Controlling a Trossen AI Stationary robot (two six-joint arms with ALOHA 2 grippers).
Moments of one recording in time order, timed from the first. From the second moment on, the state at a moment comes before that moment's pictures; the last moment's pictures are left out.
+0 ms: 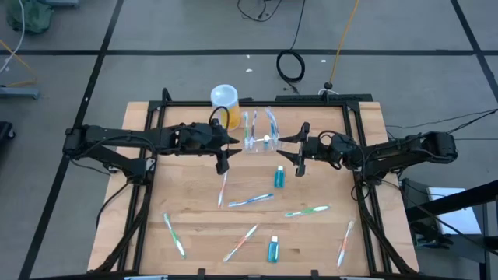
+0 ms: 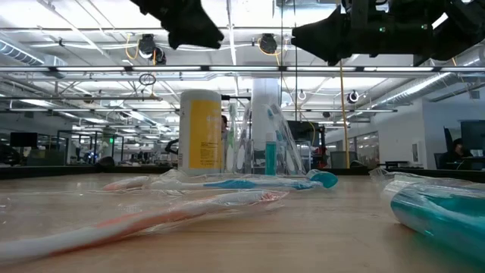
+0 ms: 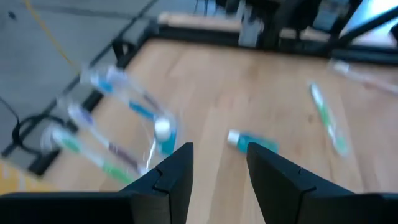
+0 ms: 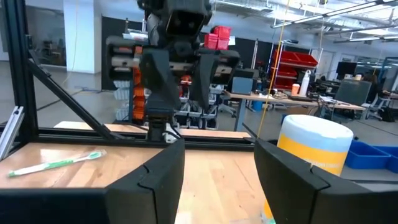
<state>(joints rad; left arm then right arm) 0.06 1.28 1.02 -0.23 -0.16 -0.06 -0.10 1.16 0.40 0.90 0.02 -0.12</state>
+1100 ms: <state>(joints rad) 0.06 1.77 1.02 -0.62 -0.13 -0.72 -0.10 1.16 0.40 0.84 0.02 -0.12</state>
